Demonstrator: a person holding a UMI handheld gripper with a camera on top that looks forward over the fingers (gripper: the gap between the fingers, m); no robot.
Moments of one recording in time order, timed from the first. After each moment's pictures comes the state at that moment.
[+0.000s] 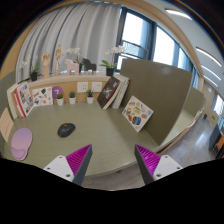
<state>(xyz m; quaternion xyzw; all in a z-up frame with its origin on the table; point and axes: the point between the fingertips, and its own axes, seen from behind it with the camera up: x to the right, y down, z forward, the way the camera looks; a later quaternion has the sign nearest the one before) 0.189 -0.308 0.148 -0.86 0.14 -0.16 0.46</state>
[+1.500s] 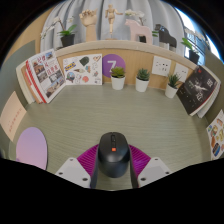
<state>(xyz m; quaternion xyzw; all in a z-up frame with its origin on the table) -0.012 -0.013 -0.017 -0.93 -0.06 0.02 0.37</state>
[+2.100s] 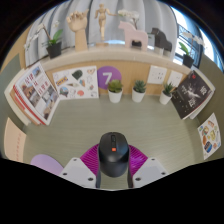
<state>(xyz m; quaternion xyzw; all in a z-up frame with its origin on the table) -0.042 0.020 0.051 -0.94 0.02 -0.01 0.33</state>
